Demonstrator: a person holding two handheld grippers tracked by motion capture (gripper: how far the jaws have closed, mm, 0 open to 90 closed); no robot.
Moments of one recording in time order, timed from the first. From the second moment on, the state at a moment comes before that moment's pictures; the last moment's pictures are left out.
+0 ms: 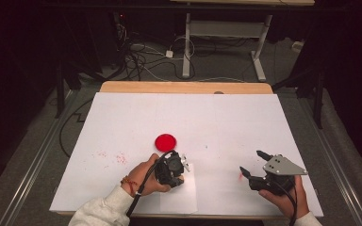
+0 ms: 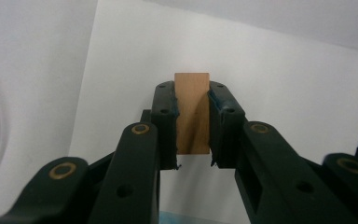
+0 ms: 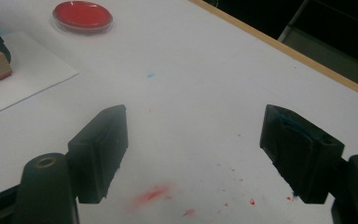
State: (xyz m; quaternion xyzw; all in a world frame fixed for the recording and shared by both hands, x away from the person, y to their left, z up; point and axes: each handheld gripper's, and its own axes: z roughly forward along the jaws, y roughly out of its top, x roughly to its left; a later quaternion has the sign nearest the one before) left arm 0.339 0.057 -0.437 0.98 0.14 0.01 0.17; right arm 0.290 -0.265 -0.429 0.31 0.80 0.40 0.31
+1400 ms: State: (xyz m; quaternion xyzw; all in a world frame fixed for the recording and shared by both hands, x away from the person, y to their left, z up) left arm 0.373 0.115 -0.390 0.94 0.22 0.09 0.25; right arm 0.290 -0.260 -0.425 0.30 0.80 0.41 0.31
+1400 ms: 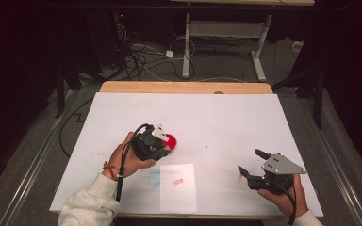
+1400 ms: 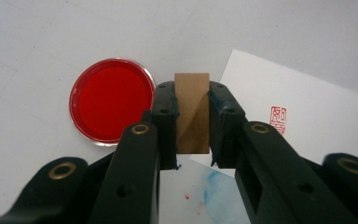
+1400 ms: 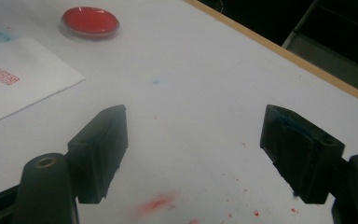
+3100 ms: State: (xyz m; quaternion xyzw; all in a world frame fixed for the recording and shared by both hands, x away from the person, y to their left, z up) left arm 0.452 0.100 -0.433 0.95 0.28 0.05 0.16; right arm 0.292 -0.255 -0.432 0.29 0.82 0.39 0.30
